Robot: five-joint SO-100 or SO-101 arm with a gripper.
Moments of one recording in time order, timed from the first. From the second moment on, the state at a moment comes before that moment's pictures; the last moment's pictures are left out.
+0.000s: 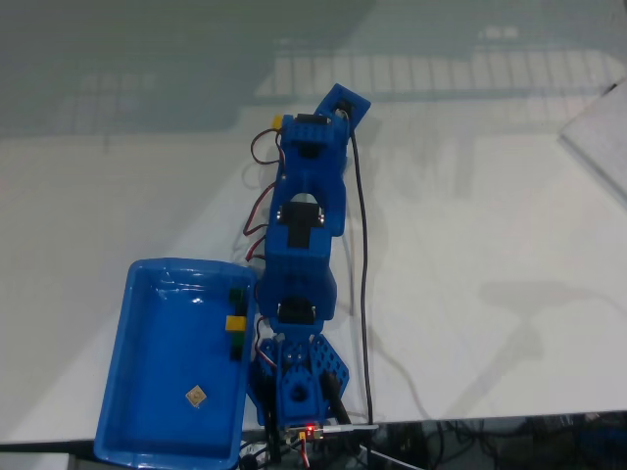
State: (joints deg) arm 9.7 82.7 104.4 52.6 -58.9
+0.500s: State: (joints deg) arm 9.7 81.7 103.6 52.9 -60.3
